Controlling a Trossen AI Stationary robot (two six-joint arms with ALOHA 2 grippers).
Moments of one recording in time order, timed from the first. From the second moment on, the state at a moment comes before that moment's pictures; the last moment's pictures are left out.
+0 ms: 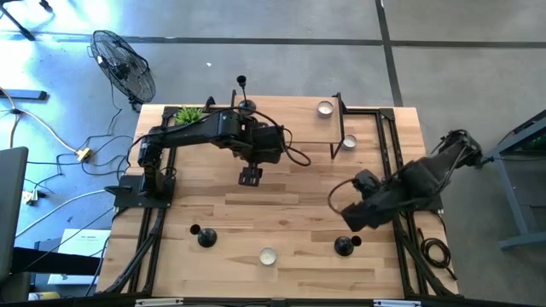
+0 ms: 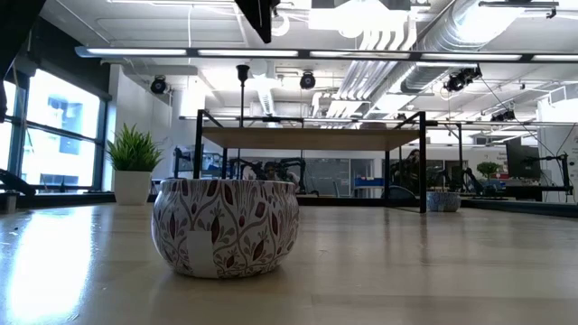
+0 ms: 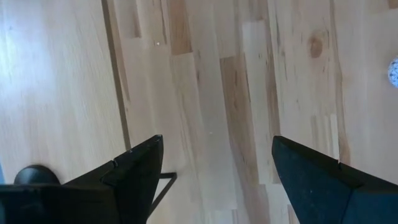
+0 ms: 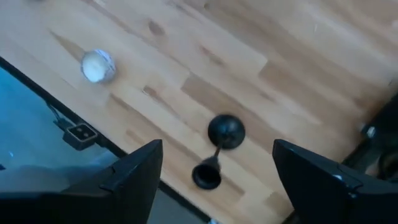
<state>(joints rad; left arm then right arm) 0.02 1.91 2.24 -1.56 -0.16 0.19 0.58 1.43 1.67 -1.54 0.13 1.59</state>
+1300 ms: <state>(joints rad) 0.02 1.91 2.24 -1.57 -0.14 0.19 0.69 1.60 1.67 -1.54 0.01 1.86</state>
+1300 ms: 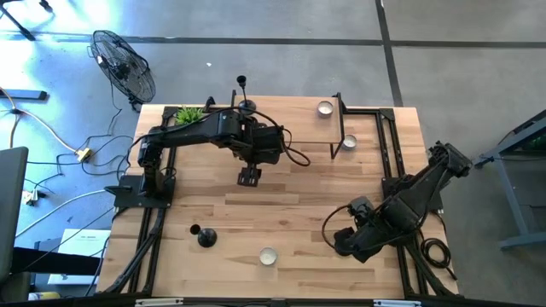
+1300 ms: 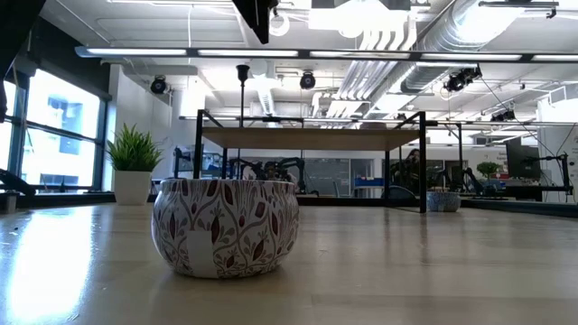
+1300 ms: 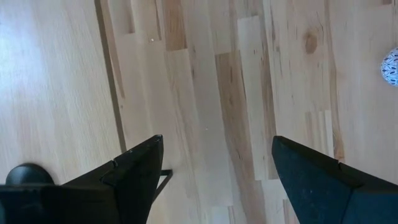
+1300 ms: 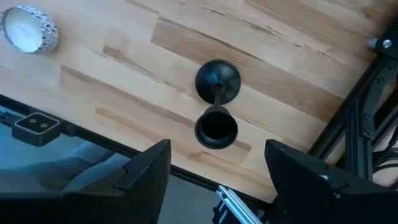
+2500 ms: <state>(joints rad) 0.02 1.91 2.24 -1.57 -0.14 0.18 0.69 1.69 1.67 -1.54 -0.01 1.86</state>
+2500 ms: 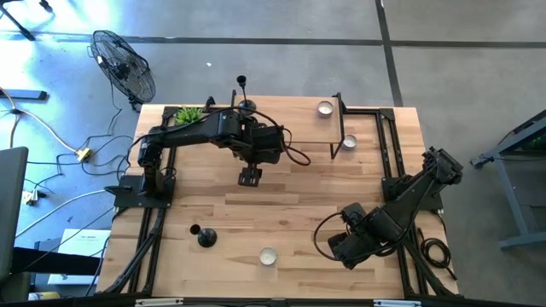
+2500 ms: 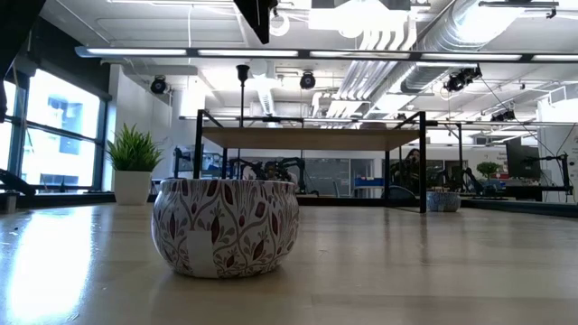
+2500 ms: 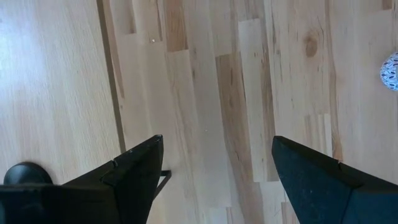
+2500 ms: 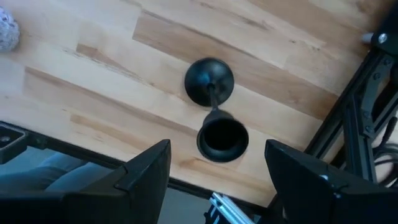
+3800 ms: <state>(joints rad) 0.02 1.91 2.24 -1.55 -0.11 0.17 0.68 1.68 1.51 -1.41 -0.07 1.81</state>
